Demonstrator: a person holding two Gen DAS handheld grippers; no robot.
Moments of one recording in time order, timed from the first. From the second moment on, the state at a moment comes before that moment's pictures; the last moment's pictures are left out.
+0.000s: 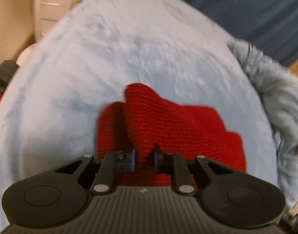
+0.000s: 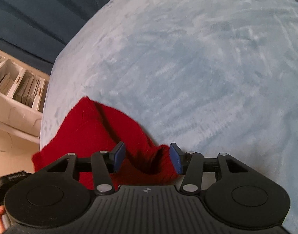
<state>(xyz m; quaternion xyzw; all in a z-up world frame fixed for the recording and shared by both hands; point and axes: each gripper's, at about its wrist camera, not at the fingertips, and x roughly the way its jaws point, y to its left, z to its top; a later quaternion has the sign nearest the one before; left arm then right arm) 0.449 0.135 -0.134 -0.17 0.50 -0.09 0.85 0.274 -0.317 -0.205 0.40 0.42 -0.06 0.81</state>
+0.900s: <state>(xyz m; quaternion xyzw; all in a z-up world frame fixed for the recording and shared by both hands) 0.317 0.130 -0.189 -0.08 0.56 -0.10 0.82 0.314 -0.319 -0.242 0.43 0.49 -0.04 0.76</state>
